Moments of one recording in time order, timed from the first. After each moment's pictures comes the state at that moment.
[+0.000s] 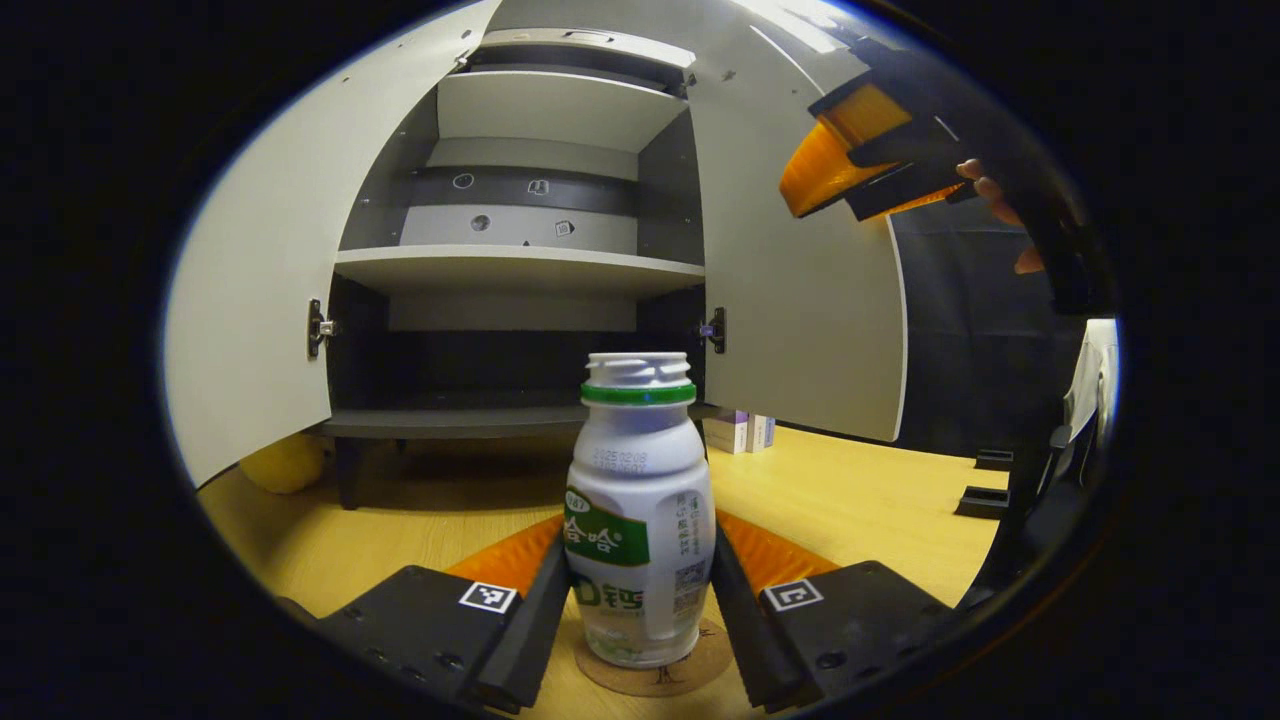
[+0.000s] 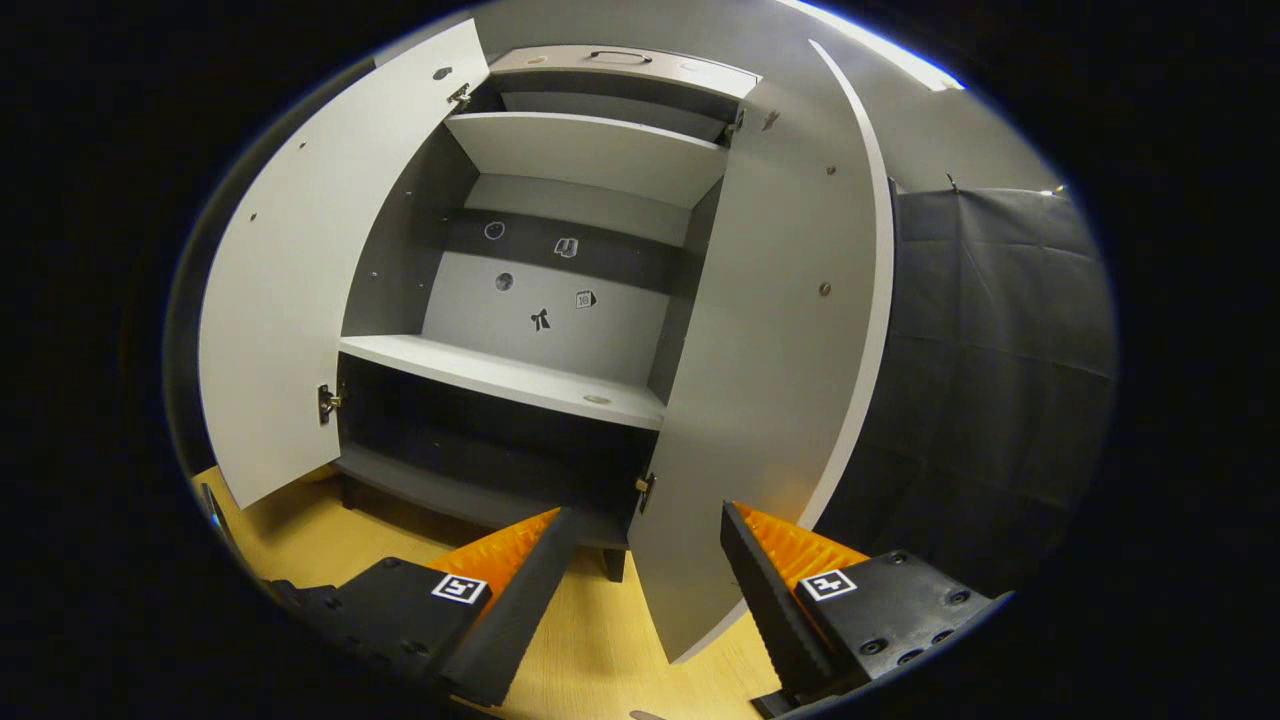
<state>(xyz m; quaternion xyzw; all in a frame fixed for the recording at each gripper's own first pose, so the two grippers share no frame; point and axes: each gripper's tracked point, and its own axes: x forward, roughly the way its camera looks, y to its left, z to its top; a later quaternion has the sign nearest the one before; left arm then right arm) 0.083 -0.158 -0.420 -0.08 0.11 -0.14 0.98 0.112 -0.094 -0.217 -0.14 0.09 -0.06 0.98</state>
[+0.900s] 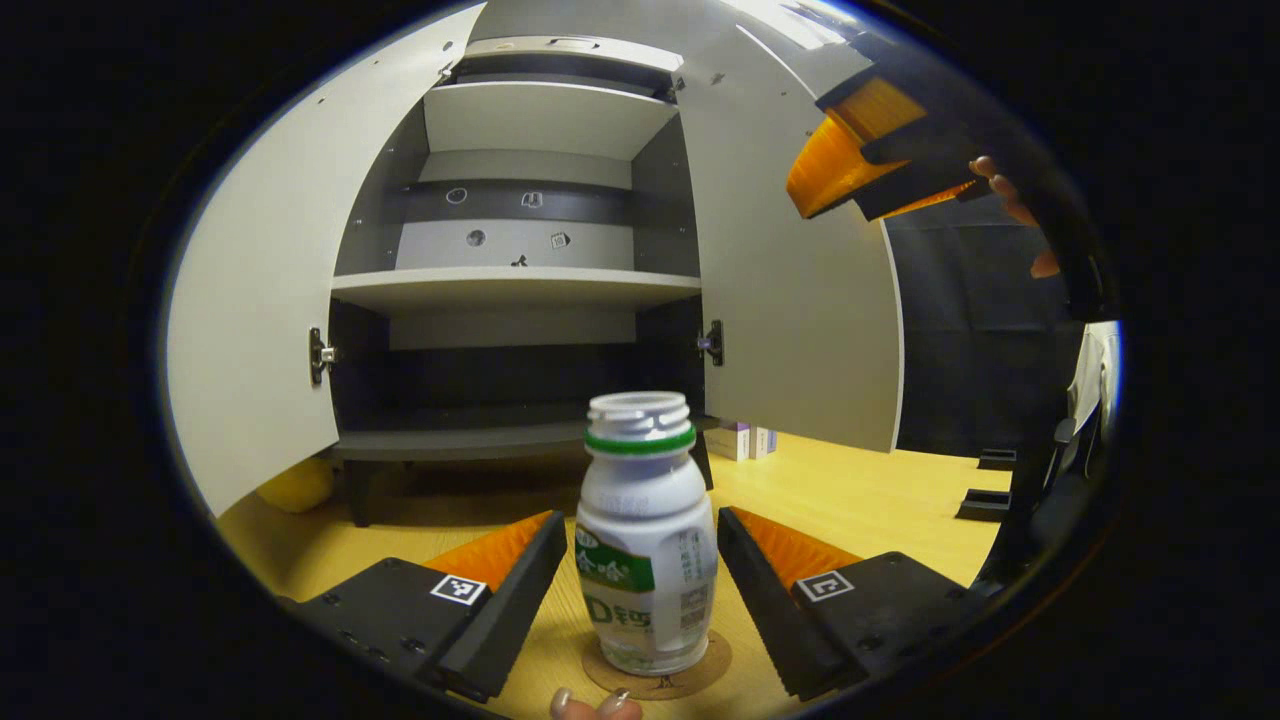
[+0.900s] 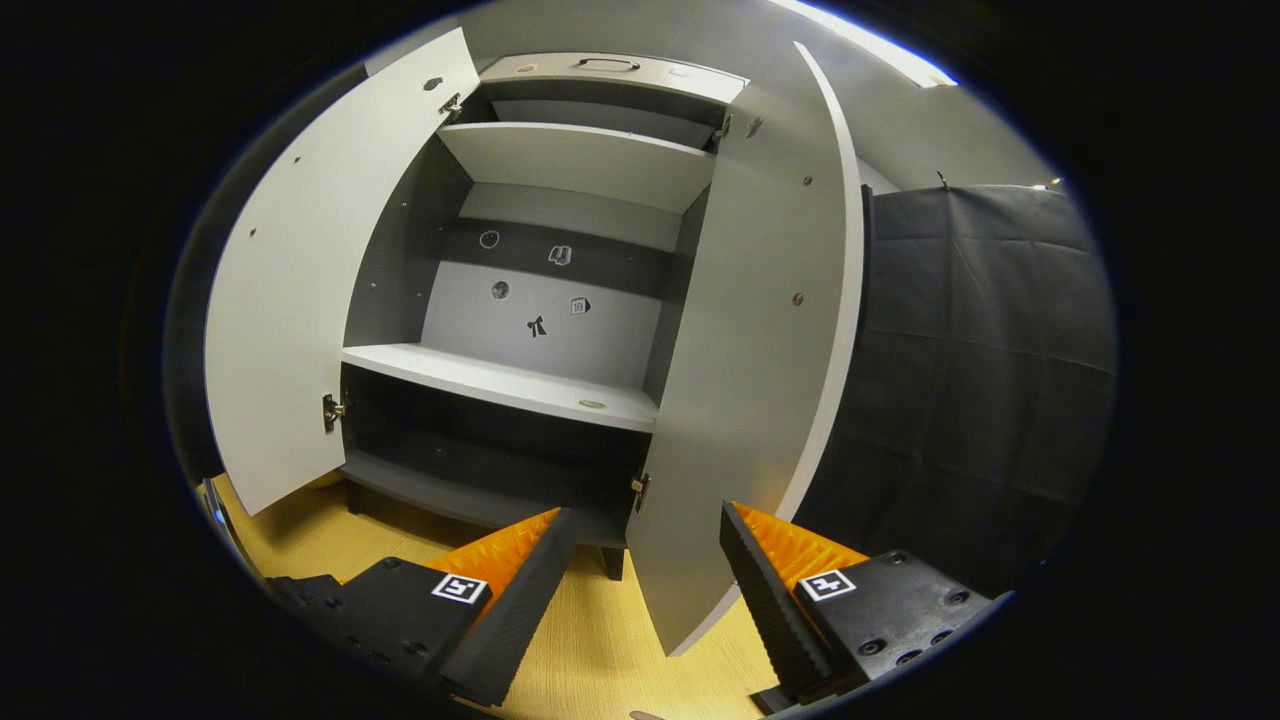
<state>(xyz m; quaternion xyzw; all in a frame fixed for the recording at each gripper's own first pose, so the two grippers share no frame) 0.089 -0.151 -0.388 -0.05 0.09 -0.14 0.99 0.097 -0.100 -0.196 -0.13 0.08 -0.07 0.99</state>
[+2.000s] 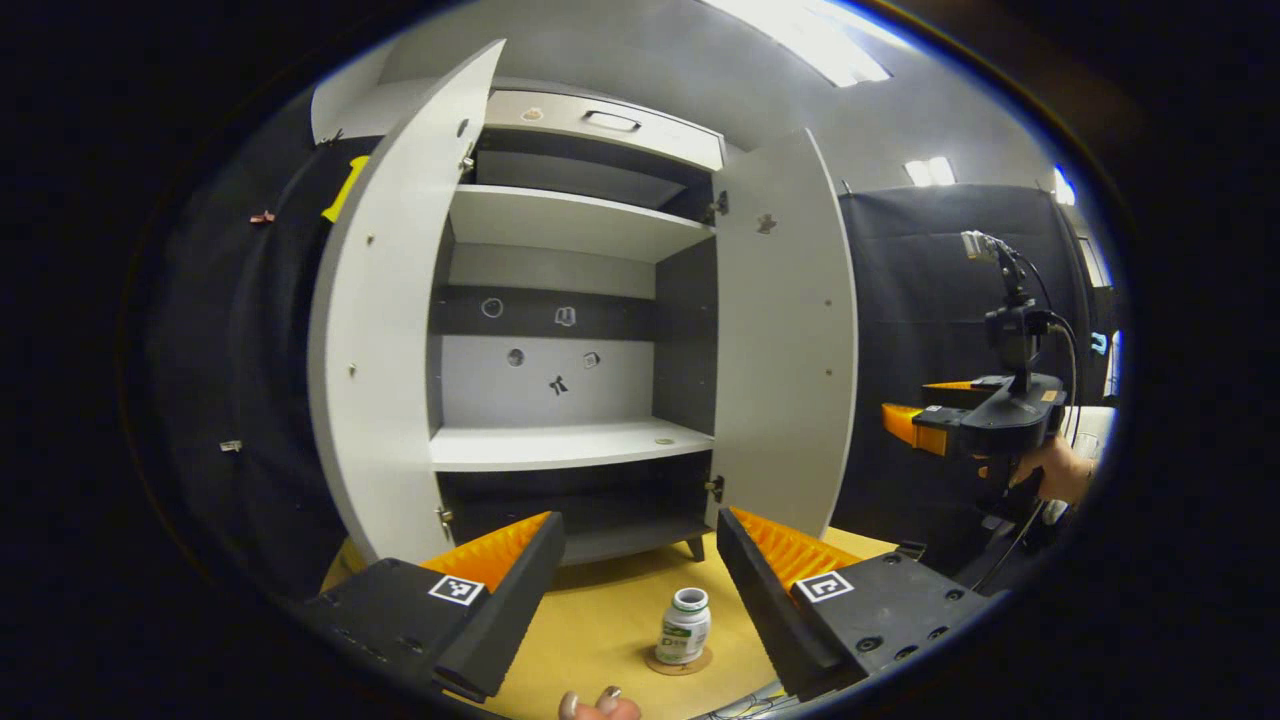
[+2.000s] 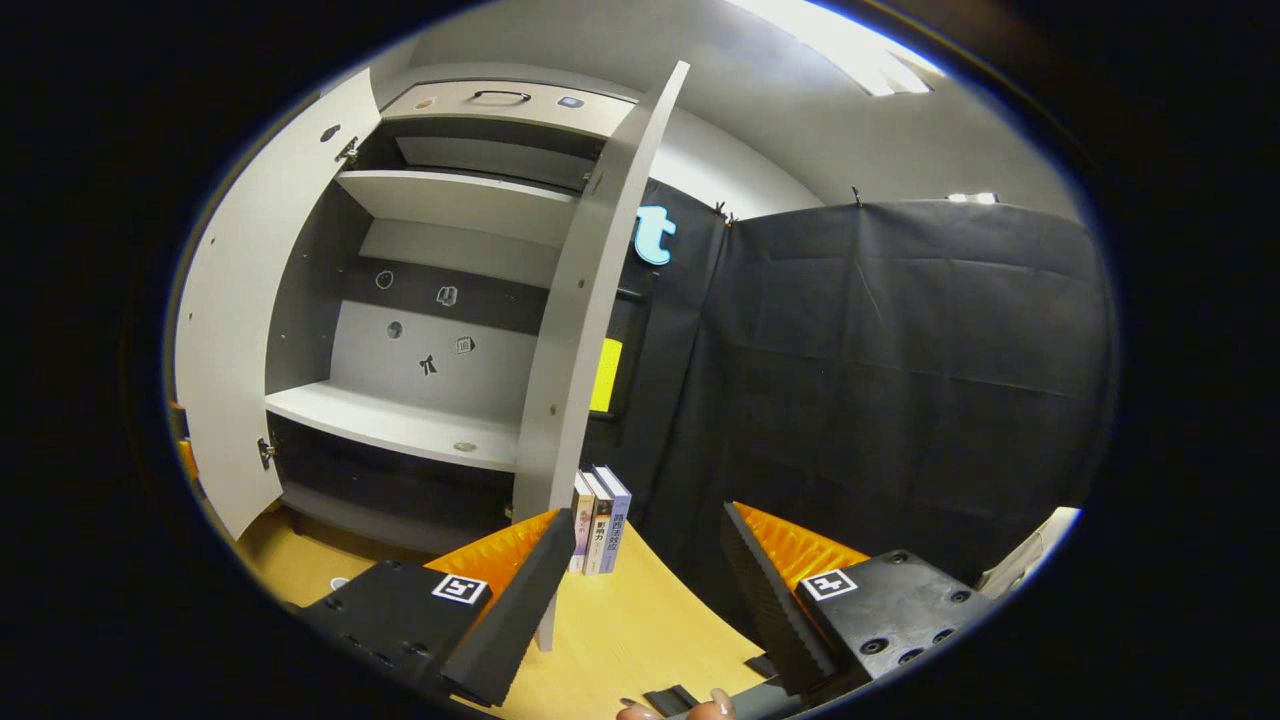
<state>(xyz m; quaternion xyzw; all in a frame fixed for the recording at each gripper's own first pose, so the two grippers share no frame) 0.015 -0.002 -0.134 -0.08 0.09 -0.12 0.99 0.061 -0.211 -0.075 -0.14 0.05 -0.18 0.97</state>
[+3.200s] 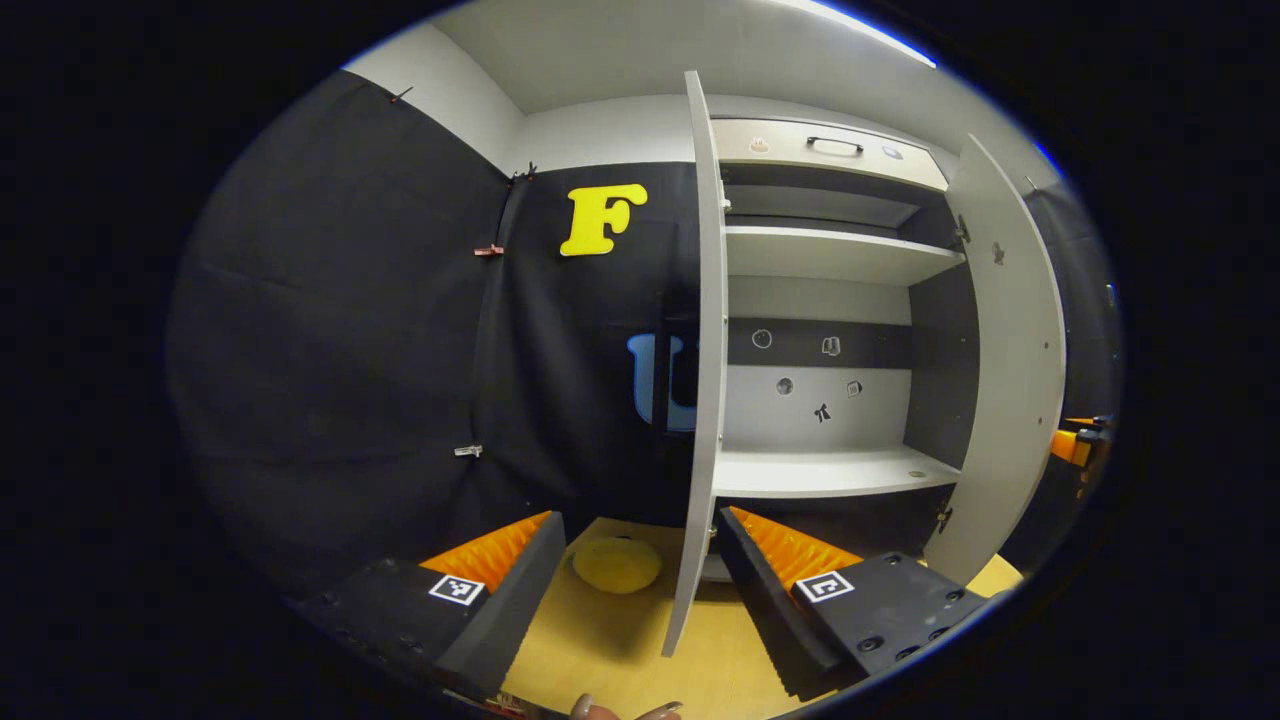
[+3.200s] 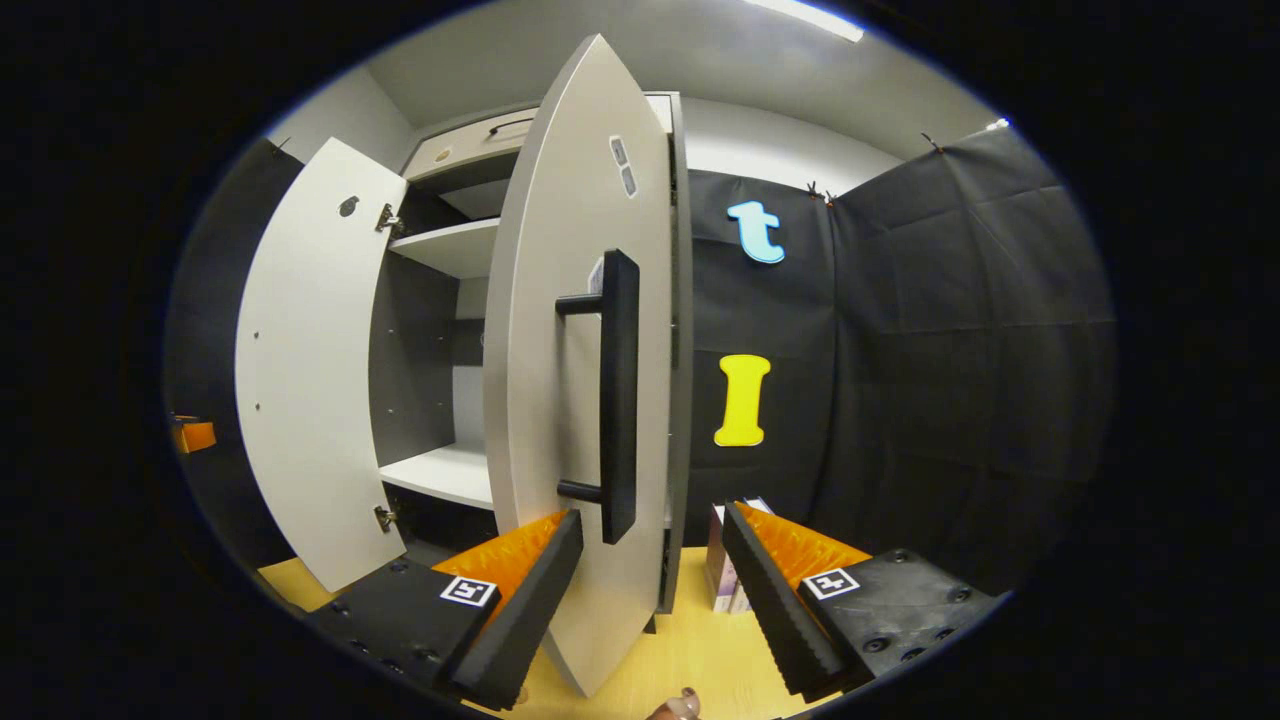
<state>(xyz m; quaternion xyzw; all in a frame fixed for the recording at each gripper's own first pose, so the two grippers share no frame) -0.020 0.178 -0.108 -0.06 0.10 0.21 0.97 0.146 -0.121 -0.081 -0.02 0.04 0.05 1.00</state>
